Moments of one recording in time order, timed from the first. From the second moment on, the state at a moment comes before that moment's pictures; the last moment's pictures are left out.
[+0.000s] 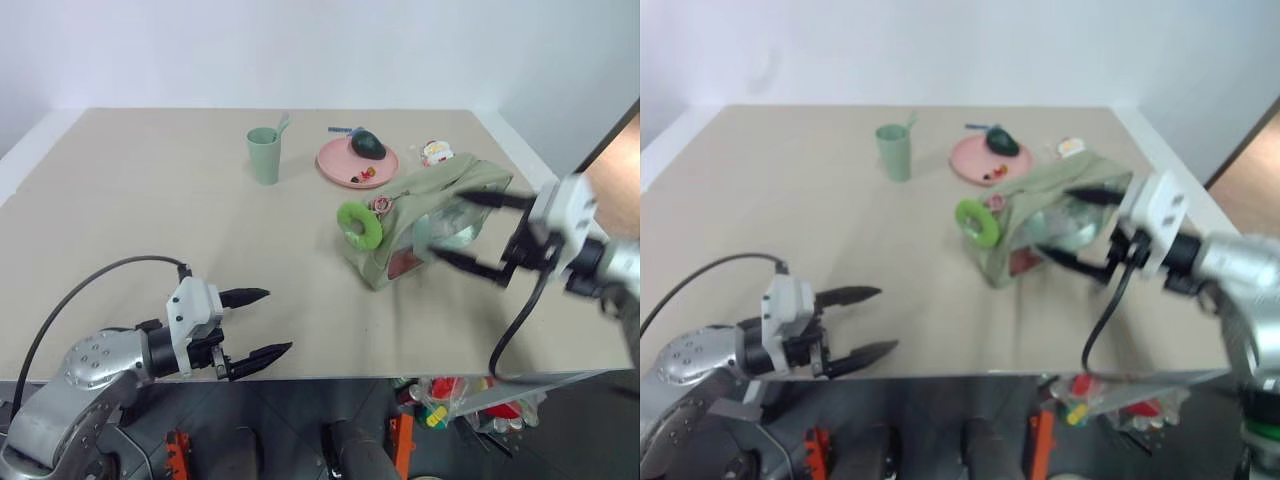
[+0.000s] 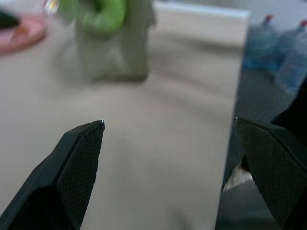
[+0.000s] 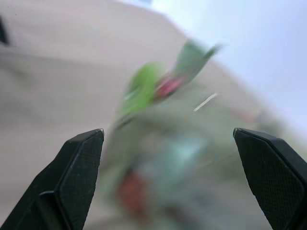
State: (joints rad) left arm 0.01 0.71 0.05 -0.67 -0.67 0.50 -0.85; right arm -0.45 -0.98 -0.23 -0.18 0.50 0.23 1.02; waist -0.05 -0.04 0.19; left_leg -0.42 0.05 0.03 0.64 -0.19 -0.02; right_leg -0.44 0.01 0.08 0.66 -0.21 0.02
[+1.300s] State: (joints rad) left arm -0.13 0.64 0.04 -0.61 -0.63 0.52 -0.74; right arm -1.02 -0.81 0.17 0.29 0.02 -0.02 1.32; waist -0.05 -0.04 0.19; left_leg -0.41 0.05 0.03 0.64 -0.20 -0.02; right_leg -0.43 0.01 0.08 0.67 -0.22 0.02
